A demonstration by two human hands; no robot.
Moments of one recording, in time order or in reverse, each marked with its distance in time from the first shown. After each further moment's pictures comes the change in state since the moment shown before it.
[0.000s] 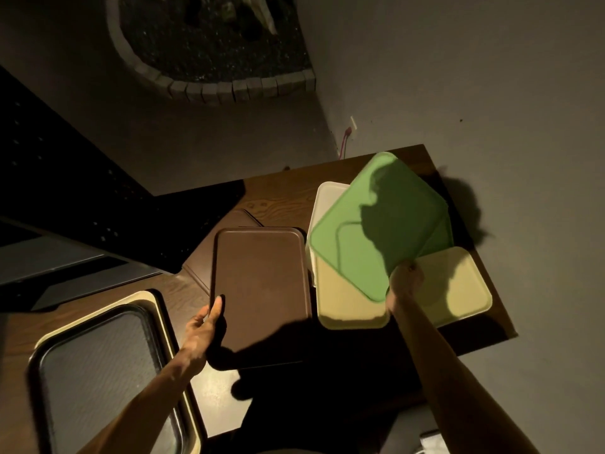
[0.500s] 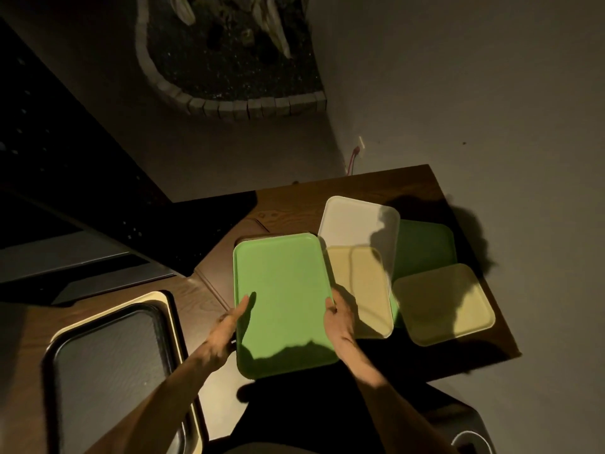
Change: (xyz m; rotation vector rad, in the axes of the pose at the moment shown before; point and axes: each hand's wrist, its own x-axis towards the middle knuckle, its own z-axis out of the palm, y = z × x) left_hand -0.019 0.014 0.016 0.001 -0.254 -0.141; right_hand -0.122 0.060 0.016 -0.686 -0.595 -0.228
